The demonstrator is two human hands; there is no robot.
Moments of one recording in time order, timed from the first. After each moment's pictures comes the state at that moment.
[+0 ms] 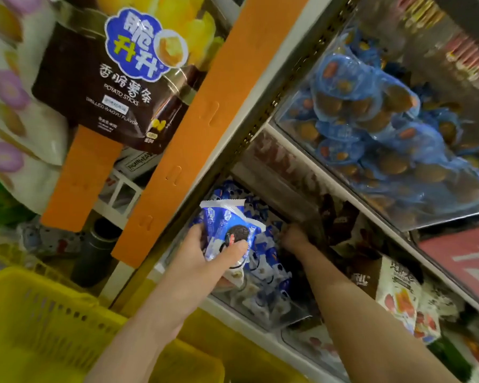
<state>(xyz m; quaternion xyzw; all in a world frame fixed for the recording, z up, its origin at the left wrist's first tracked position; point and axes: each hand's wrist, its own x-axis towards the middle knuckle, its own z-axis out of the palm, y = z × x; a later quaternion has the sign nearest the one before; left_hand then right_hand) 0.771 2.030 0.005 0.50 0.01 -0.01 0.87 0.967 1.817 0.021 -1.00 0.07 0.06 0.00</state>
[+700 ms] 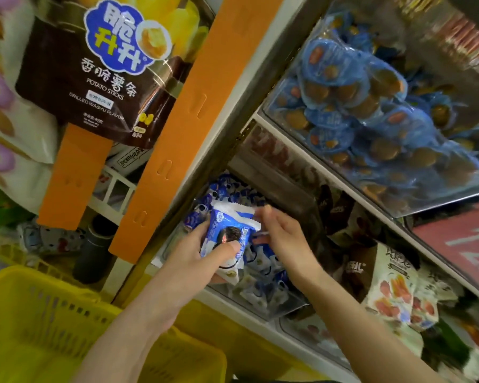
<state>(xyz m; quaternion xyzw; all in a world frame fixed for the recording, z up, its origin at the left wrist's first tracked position) 0.770 2.028 0.008 0.52 -0.02 -0.06 0.85 0.841 1.882 0.063 -0.88 -0.11 0.00 0.45</state>
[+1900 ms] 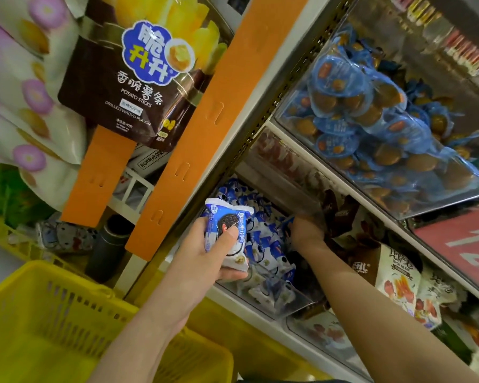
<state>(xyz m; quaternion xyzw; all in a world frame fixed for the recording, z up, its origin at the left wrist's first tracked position) 0.752 2.034 0.019 0.47 0.00 0.01 0.88 0.928 1.833 0.047 -0.99 0.04 -0.04 -0.15</state>
